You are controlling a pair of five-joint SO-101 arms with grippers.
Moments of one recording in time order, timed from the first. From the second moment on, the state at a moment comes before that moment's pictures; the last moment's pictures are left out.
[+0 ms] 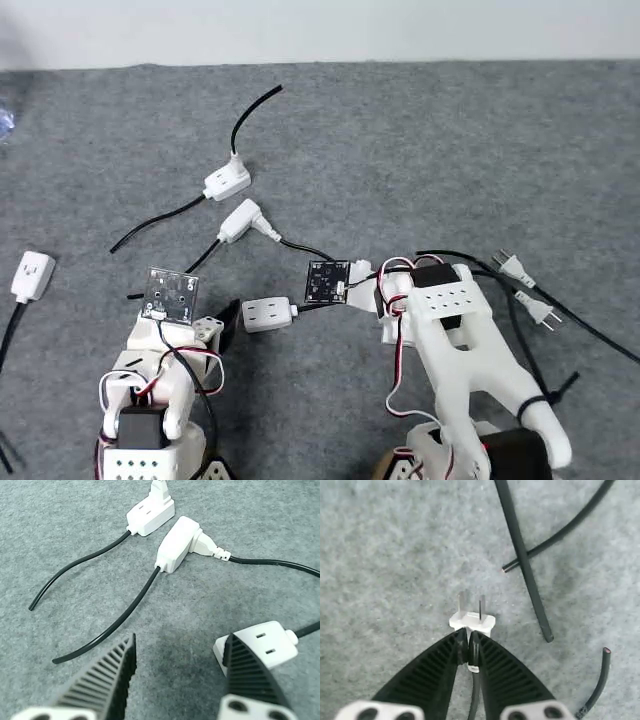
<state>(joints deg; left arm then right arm) -4.2 -103.5 96.9 59.2 -4.7 -13.5 -20.6 52.0 56.0 70.2</state>
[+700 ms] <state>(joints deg) -4.2 -103.5 96.9 59.2 -4.7 -13.4 -16.0 51.7 51.3 70.3</state>
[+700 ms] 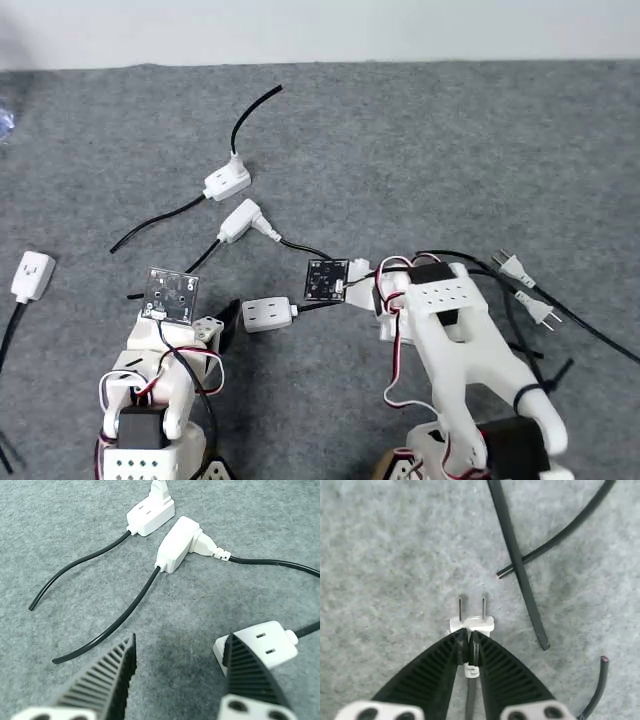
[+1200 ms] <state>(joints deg) -4.2 -103.5 96.9 59.2 -4.7 -13.1 -11.8 49.1 48.4 70.3</state>
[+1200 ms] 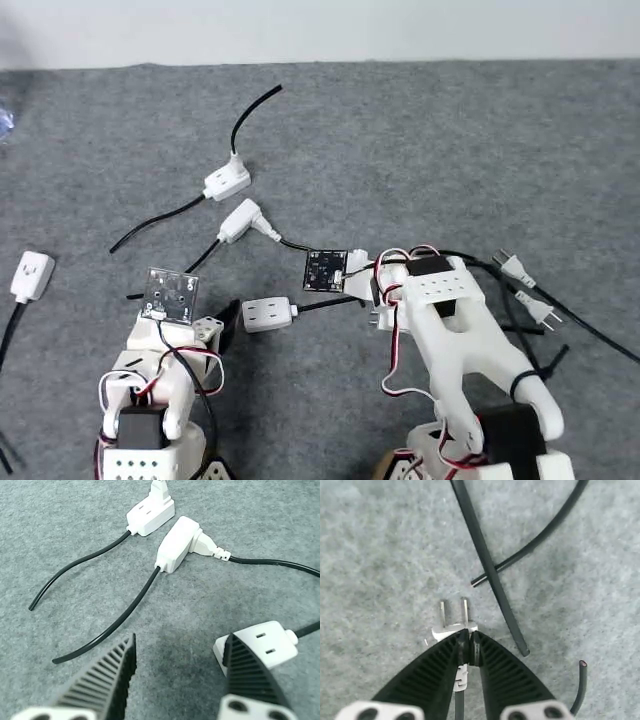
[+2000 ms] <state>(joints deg) -4.2 -103.5 96.9 59.2 -4.7 -13.4 -13.5 46.3 56.0 67.4</state>
